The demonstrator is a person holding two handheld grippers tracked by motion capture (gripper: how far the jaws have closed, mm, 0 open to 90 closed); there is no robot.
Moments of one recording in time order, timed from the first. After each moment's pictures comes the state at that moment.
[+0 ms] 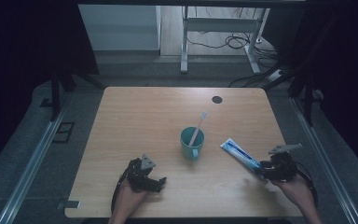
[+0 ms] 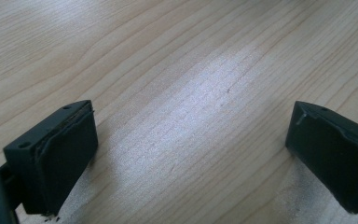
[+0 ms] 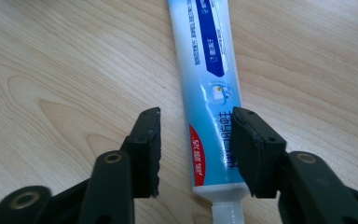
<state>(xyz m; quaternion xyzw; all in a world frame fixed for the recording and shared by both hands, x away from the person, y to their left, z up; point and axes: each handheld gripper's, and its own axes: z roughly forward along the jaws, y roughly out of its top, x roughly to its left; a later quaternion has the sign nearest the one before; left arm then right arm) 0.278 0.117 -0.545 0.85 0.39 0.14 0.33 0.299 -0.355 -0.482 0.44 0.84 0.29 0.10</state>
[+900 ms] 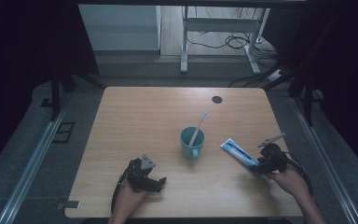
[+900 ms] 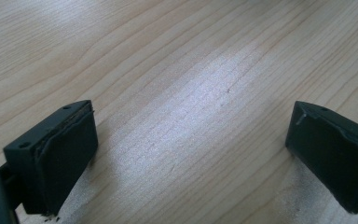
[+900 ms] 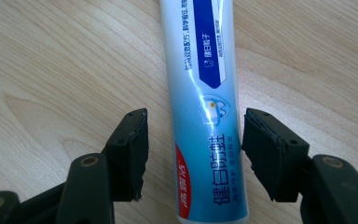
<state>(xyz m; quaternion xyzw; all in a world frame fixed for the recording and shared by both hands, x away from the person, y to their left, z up) 0.278 0.117 -0.545 0.85 0.39 0.14 0.33 0.333 -0.337 -0.485 0.44 0.87 0.20 0.07</state>
